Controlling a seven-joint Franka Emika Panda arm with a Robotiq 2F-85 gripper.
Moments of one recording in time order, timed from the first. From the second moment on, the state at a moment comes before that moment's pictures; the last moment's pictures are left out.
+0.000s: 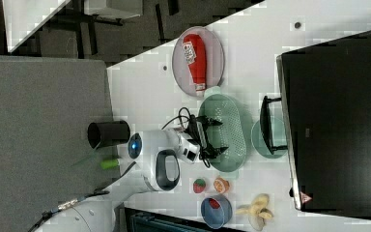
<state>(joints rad) 0.05 0.40 0.00 -2.46 -0.06 1.26 0.70</state>
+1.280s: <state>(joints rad) 0.28 0.47 0.02 -2.30 0.15 1.14 0.95</state>
